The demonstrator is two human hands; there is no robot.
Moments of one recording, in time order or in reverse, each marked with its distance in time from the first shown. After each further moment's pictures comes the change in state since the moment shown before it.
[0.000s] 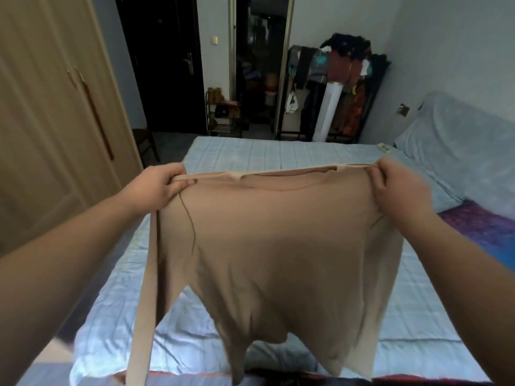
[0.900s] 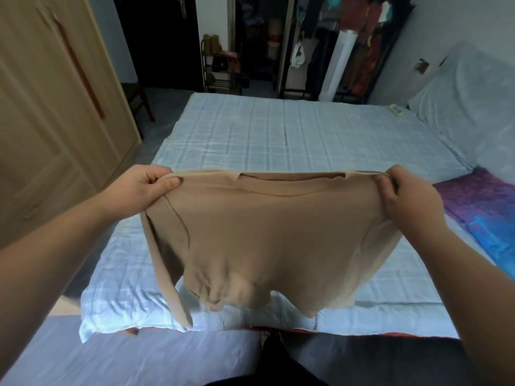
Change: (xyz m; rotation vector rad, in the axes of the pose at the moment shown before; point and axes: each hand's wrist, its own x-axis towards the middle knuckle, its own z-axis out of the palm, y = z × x) left_hand -0.050 -0.041 0.035 -0.385 -0.176 -0.132; right_hand -0.056 0.012 0.049 -0.035 -0.184 0.089
